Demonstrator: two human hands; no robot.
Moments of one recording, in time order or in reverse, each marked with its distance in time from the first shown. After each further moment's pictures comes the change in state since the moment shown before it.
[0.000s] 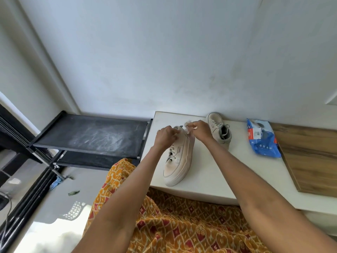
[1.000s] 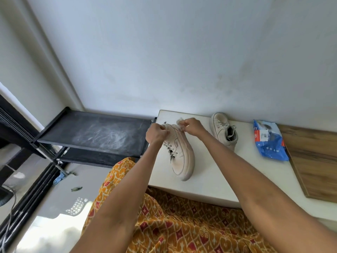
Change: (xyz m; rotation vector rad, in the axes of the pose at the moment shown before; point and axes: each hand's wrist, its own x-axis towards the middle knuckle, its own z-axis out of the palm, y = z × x) left_hand -0.002 -0.015 -0.027 -0.333 0.170 -0.557; right_hand 0.026 -0.031 0.021 0.008 -0.215 -0.021
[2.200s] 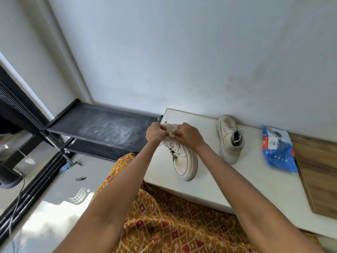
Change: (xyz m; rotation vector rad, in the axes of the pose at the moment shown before) left_hand 0.006 -0.012 -0.009 -0.071 -0.012 -0.047; right_hand -0.017 -0.003 0.035 -0.354 0.144 -0.560
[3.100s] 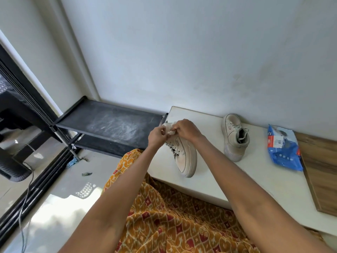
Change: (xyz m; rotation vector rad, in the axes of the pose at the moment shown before) left_hand -0.010 -0.039 -0.003 0.059 -0.004 0.219; right_hand 0.021 -0.026 -0.005 0.095 -0.175 0.097
